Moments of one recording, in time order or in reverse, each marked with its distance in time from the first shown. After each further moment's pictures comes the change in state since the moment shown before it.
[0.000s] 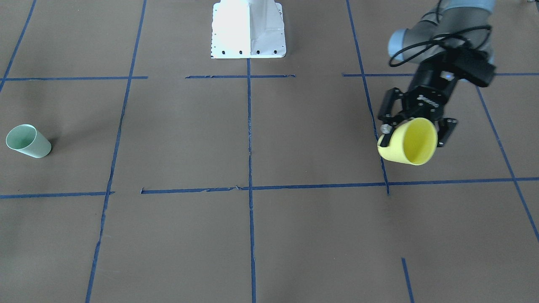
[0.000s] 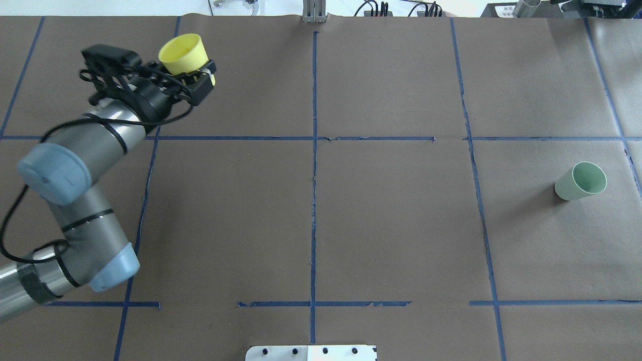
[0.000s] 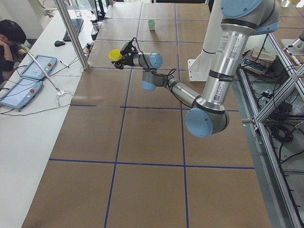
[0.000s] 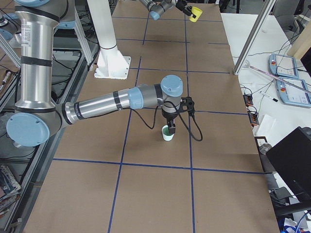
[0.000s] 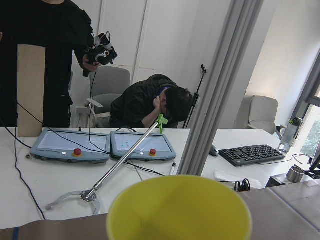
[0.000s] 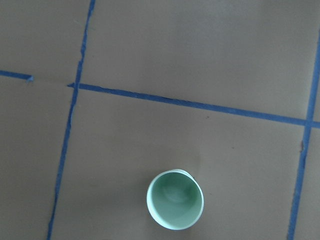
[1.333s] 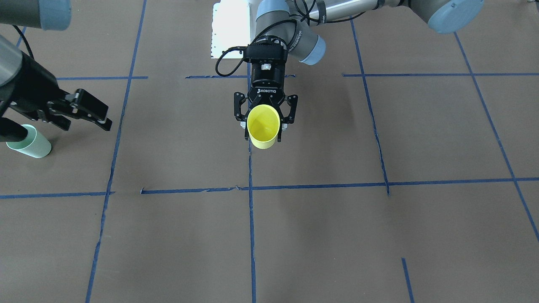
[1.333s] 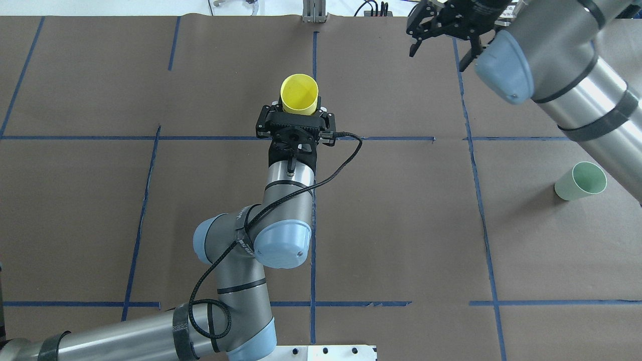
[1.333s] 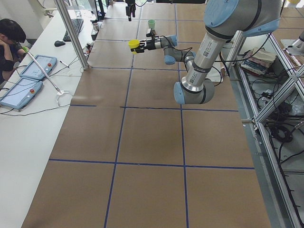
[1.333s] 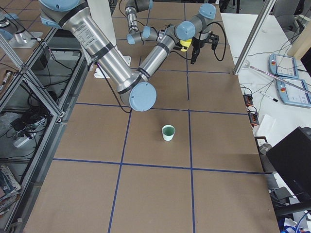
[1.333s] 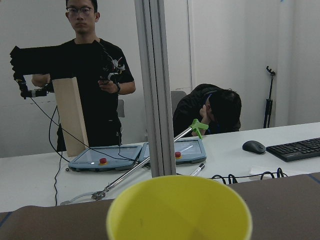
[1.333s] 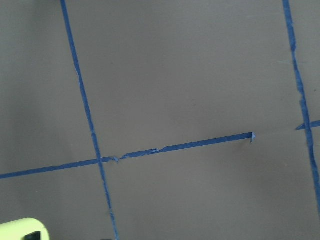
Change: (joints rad) left arm 0.256 -0.393 0.229 0.514 0.540 -0.112; right arm -0.356 0.811 -0.285 -0.250 -0.062 0.799
